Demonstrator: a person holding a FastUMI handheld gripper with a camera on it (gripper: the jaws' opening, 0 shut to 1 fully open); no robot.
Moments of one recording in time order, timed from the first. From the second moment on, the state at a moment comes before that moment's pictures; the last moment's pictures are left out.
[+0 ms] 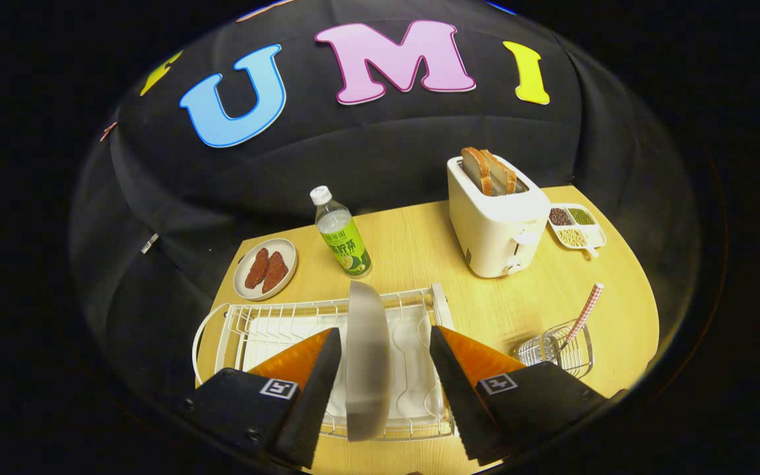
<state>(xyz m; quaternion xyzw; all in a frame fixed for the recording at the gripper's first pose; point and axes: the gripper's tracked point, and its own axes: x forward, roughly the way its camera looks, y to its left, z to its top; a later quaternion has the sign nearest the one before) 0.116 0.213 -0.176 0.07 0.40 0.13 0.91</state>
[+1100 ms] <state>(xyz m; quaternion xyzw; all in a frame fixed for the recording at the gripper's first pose) 0.111 0.205 -0.186 -0.01 0.44 0.01 0.90</state>
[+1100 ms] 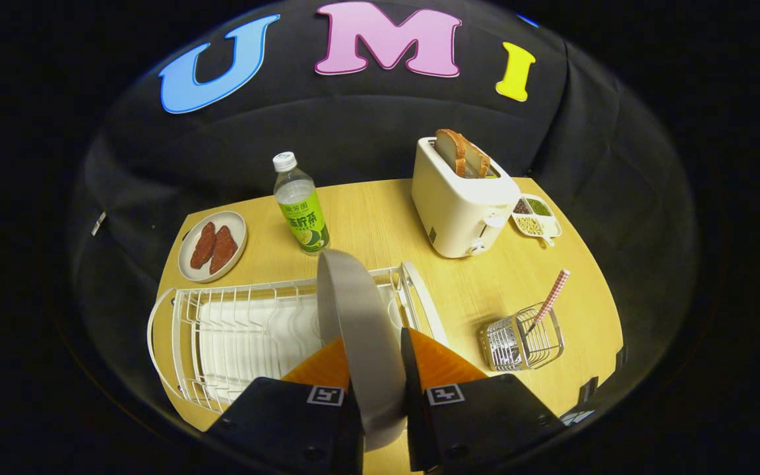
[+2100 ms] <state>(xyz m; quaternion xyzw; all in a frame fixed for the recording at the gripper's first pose) 0.097 0.181 -0.135 0.04 0.41 0.05 0.91</state>
